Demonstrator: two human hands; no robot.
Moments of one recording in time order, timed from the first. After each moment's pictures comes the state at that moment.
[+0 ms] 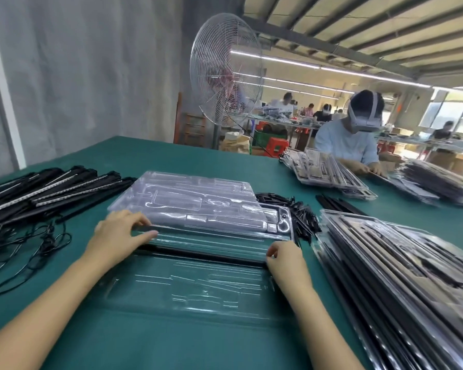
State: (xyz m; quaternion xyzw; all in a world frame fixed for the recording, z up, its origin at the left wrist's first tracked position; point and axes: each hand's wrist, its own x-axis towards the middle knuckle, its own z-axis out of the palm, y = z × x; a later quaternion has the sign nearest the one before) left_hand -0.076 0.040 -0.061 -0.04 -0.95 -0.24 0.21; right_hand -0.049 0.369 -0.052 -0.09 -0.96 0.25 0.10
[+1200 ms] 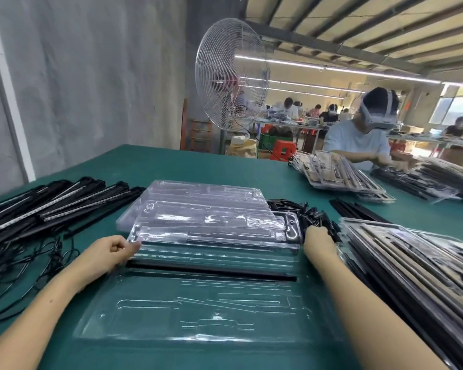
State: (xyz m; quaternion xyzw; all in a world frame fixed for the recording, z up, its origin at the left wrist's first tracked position) left_hand -0.089 -0.017 -0.081 0.02 -0.87 -0.48 0.06; right_hand -0.132 0.409 -0.035 -0.16 -0.98 0.09 0.07
